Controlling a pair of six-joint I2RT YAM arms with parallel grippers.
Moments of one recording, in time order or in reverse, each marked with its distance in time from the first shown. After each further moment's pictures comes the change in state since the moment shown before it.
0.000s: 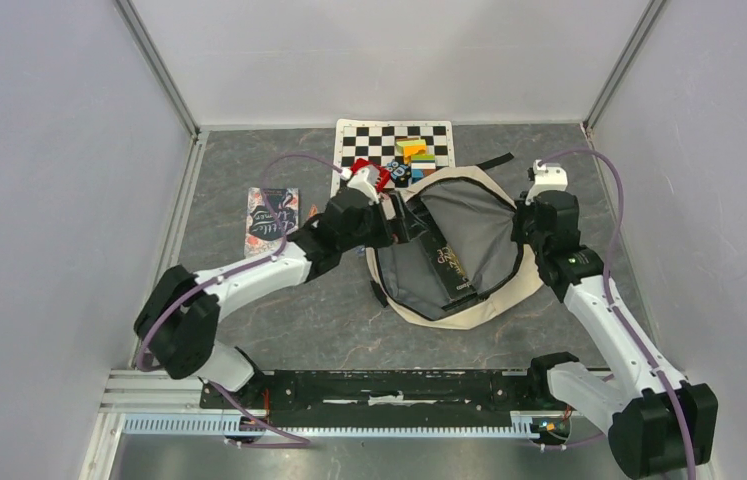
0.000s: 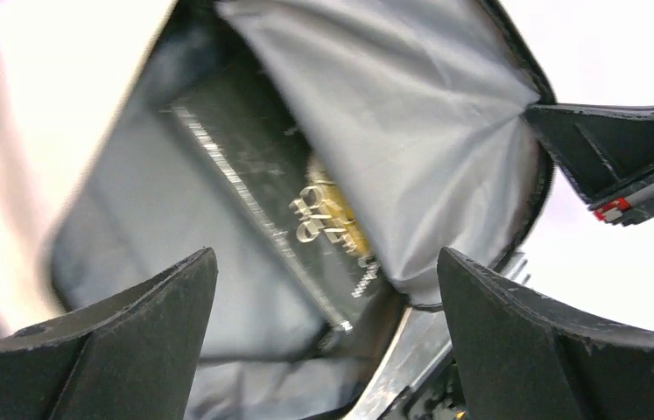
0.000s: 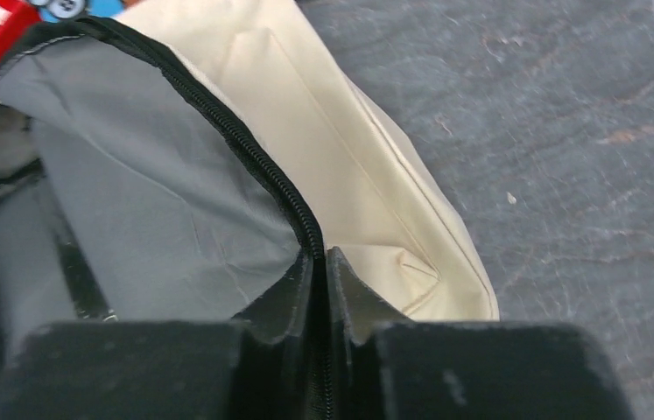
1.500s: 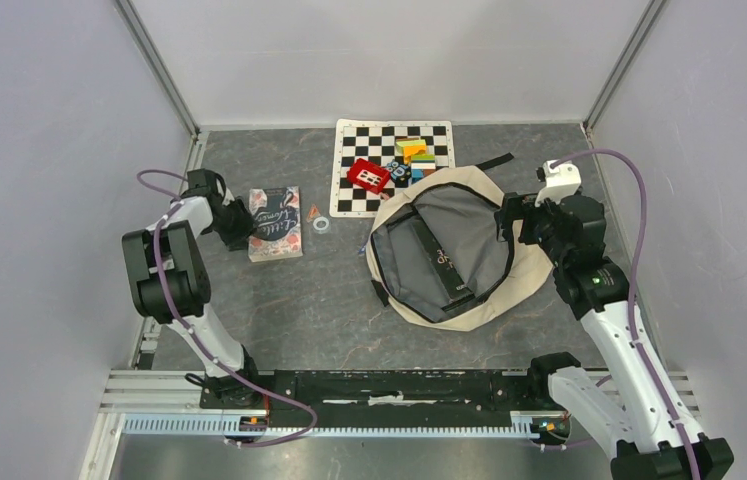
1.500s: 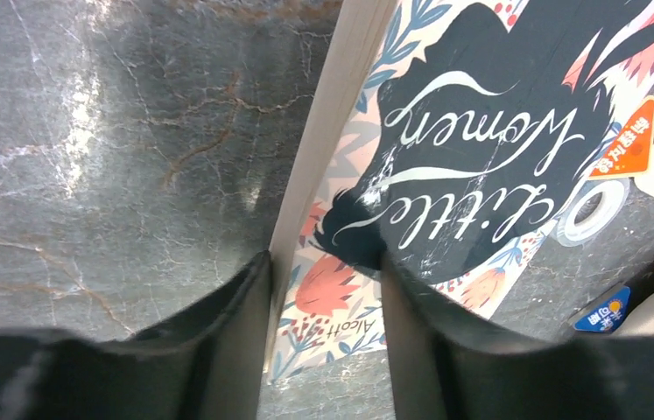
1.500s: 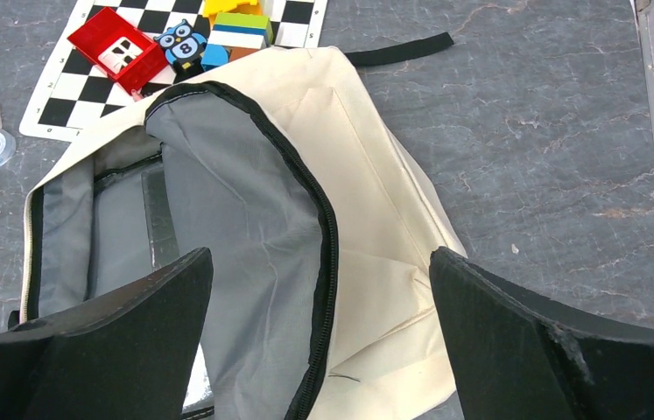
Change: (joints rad) left arm 1.016 0.264 0.157 -0.687 0.216 0.506; right arm 0.000 -0.156 0.074 -0.109 -0.124 -0.086
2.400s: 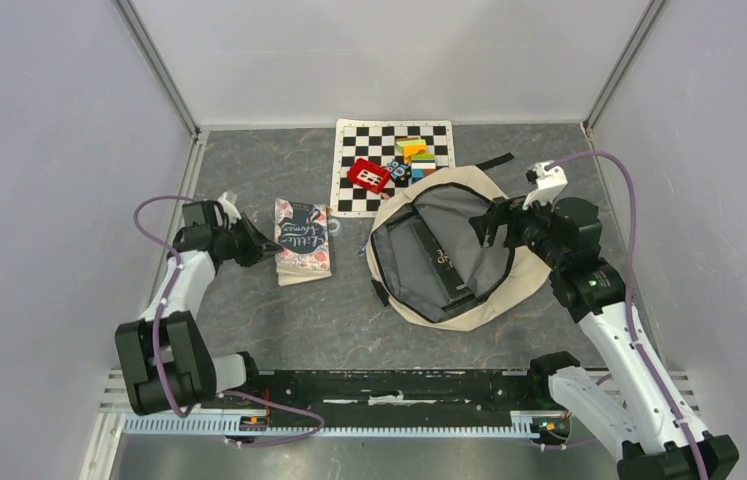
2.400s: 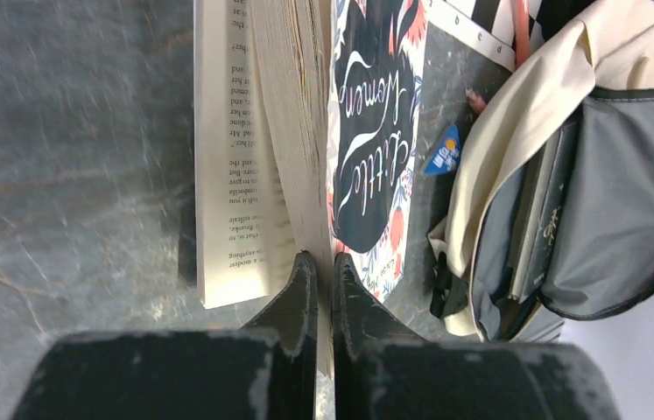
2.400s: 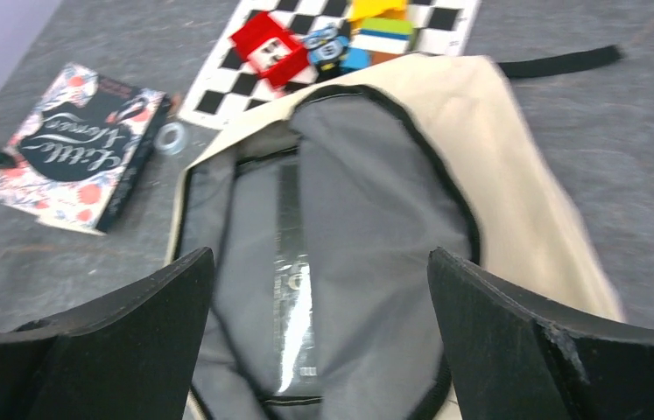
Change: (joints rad) left arm -0.032 -0.495 -0.356 0.123 0.306 -0.075; right arm 0.035 -0.015 -0.014 0.041 -0.206 0.108
